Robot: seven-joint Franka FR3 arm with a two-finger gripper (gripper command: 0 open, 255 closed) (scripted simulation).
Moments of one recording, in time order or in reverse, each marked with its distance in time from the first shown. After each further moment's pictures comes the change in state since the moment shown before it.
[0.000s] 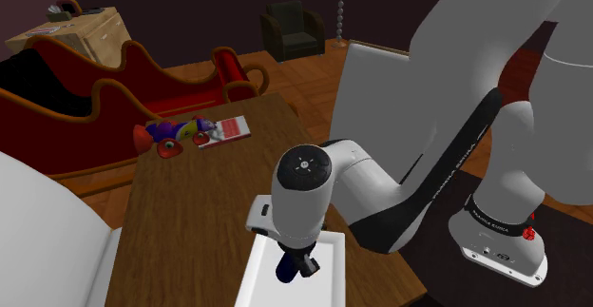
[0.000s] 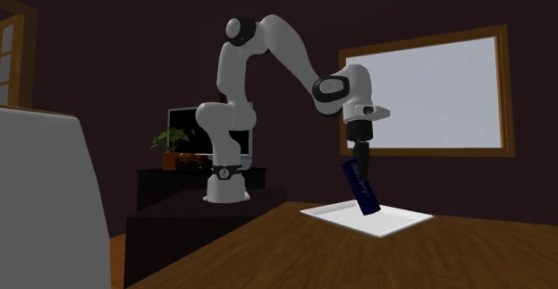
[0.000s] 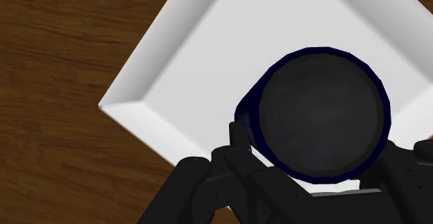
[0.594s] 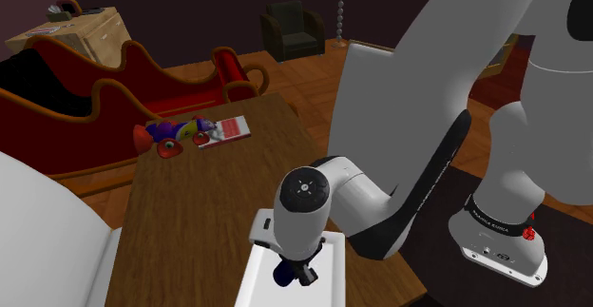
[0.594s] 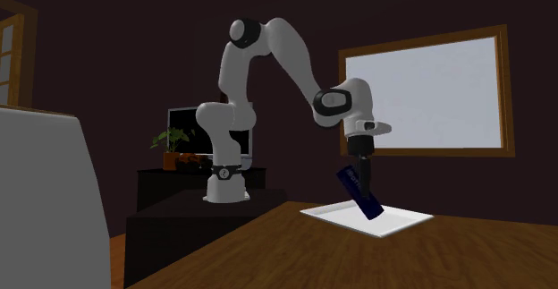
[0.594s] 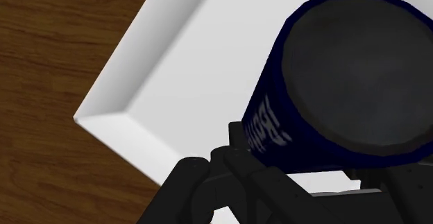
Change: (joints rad) arm 0.026 0.107 -0.045 0.007 -0.117 0.091 0.098
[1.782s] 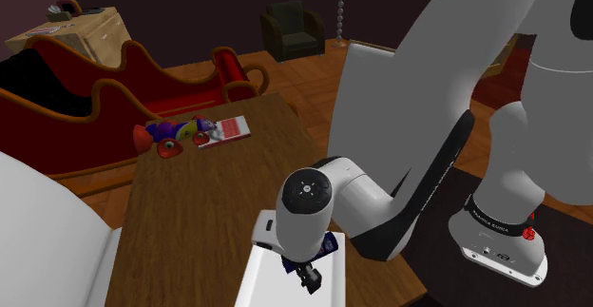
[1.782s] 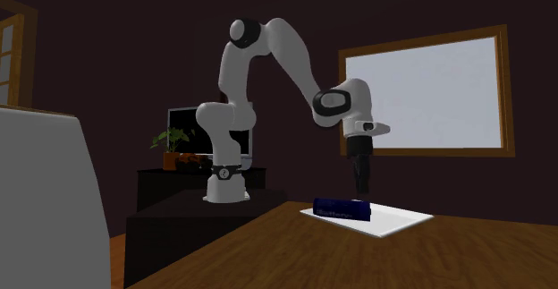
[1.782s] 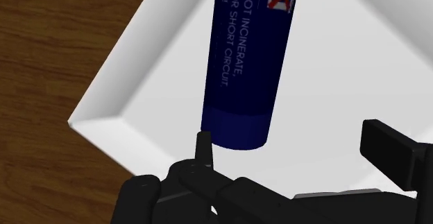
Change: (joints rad) arm -0.001 -0.007 0.007 -0.012 0.007 -0.003 -0.003
